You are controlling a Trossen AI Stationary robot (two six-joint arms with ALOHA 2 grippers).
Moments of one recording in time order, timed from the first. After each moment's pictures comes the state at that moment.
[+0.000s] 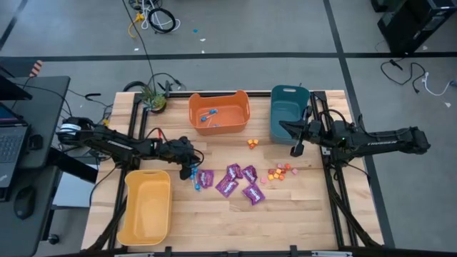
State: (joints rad) left arm 0.01 1.28 0.30 0.30 -0.05 -0.24; right arm -0.03 0.58 0.33 0.40 0.29 -0.18
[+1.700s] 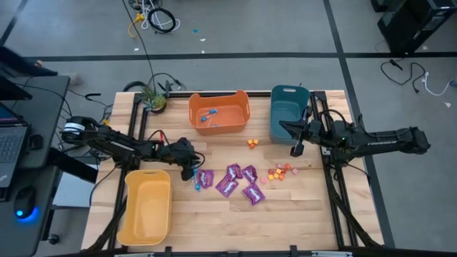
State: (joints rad) left arm -0.02 1.33 0.30 0.32 -0.12 -0.29; right arm -0.03 0.58 0.33 0.40 0.29 -0.18
